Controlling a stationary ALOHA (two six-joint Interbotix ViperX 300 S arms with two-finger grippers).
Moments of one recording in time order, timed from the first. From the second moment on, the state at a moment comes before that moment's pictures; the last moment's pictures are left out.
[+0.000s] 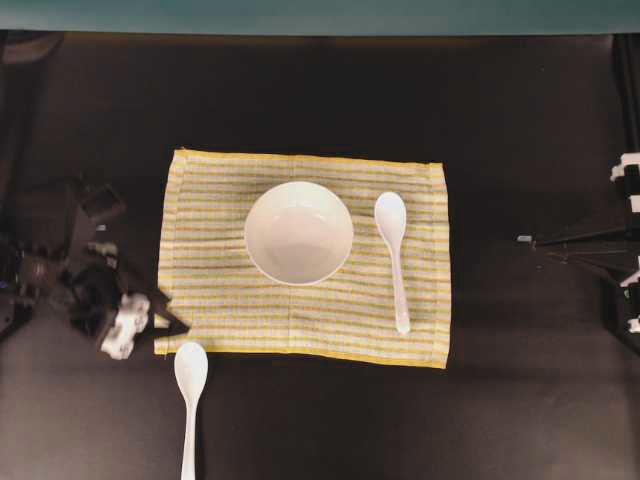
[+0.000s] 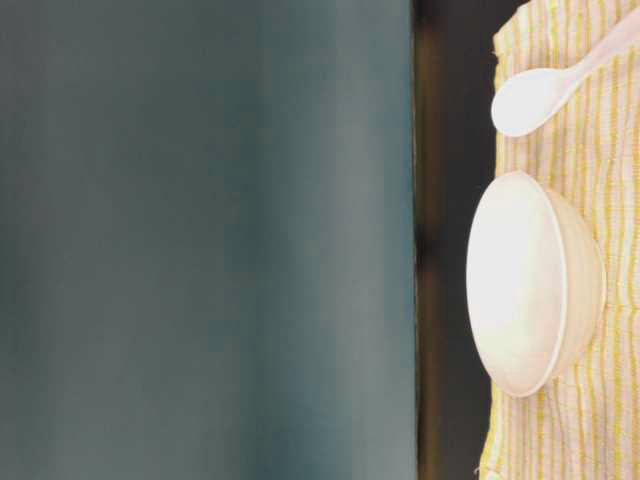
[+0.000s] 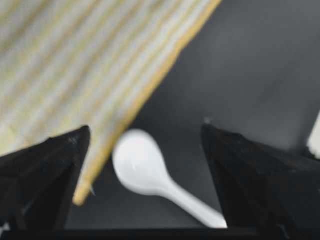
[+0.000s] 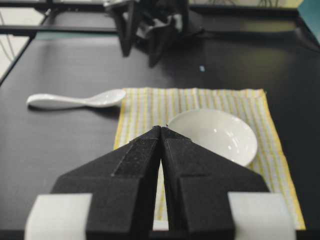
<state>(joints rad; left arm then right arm) -0.15 -0.41 1.13 0.04 -0.04 -1.04 0.07 -1.11 1.25 0.00 -0.05 0.00</state>
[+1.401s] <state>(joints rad) -0.25 -0.15 1.07 0.04 -0.08 -1.07 0.07 -1.12 1.26 0.00 -0.06 0.00</state>
